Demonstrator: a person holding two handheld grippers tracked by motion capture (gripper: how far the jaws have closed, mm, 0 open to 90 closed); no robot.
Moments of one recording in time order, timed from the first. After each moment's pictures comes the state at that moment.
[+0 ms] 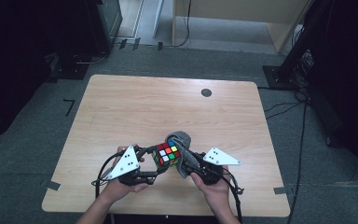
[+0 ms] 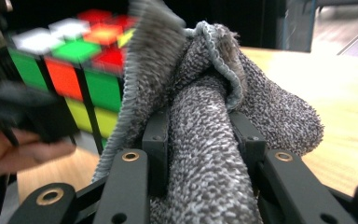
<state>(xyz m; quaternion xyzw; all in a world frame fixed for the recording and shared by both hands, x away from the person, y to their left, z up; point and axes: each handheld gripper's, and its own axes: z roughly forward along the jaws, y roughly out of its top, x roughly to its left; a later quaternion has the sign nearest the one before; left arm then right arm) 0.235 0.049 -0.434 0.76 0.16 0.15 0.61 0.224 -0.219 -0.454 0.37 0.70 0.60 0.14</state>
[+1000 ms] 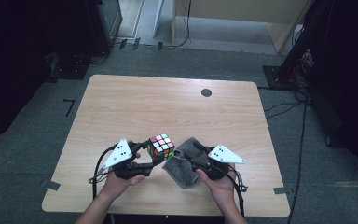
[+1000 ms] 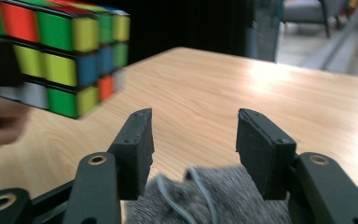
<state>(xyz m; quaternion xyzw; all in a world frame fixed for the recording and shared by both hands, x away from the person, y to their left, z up) 0.251 0.061 -0.436 0.74 0.23 0.12 0.62 0.237 -0.237 -0.463 0.37 0.70 0.58 0.20</state>
